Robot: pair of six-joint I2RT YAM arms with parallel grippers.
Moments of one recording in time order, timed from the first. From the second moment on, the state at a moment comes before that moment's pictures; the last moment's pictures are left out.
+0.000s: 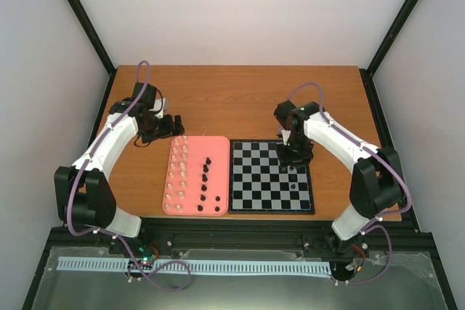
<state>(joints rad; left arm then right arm) -0.13 1.47 1.20 -0.92 0.21 -0.29 0.48 1.62 1.24 -1.27 -0.12 0.26</state>
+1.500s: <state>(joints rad) -0.13 1.46 1.18 -0.91 0.20 -0.29 1.05 2.18 1.69 -1.14 -0.33 0.24</state>
